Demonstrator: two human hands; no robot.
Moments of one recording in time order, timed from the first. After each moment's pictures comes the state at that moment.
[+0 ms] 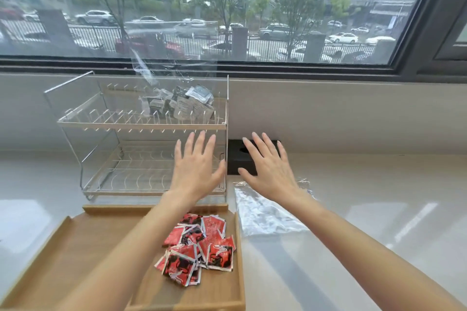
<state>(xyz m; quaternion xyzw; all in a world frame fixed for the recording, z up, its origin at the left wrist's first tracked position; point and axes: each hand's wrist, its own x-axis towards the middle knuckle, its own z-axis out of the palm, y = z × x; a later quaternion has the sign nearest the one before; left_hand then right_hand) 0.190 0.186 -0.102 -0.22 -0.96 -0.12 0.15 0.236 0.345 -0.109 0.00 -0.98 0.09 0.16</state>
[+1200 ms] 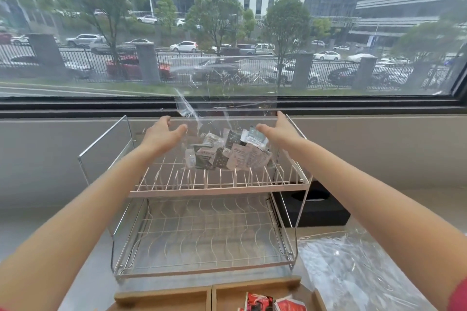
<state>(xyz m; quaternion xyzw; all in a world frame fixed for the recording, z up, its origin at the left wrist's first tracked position) -0.066 0.039 -0.012 -0.10 -0.91 -0.40 0.03 0.007 0.265 -0.008 -0.19 -0.86 0.45 0.12</state>
